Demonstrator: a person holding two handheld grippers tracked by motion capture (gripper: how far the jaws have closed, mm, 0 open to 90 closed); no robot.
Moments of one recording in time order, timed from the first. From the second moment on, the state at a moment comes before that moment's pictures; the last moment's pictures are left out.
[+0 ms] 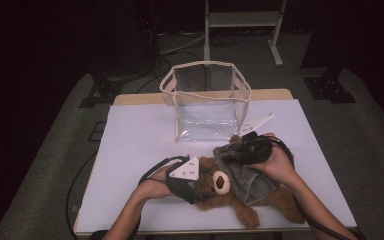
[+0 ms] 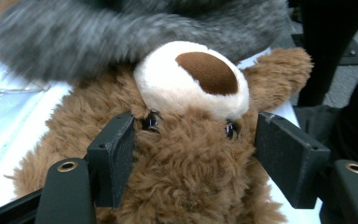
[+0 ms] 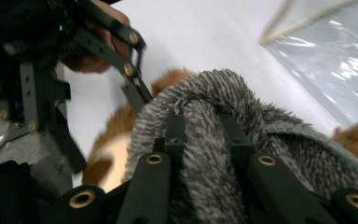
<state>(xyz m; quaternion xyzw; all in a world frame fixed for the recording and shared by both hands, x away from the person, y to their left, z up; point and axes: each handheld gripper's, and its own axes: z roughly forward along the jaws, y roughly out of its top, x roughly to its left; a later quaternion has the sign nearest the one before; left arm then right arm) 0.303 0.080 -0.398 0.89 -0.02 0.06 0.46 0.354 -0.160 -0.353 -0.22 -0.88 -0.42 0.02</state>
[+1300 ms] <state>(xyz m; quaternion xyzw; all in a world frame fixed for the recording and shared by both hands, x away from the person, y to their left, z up) 0.309 0.092 -0.400 0.89 -0.01 0.06 0.45 0.359 -0.147 -0.360 -0.22 -0.89 -0.40 0.01</state>
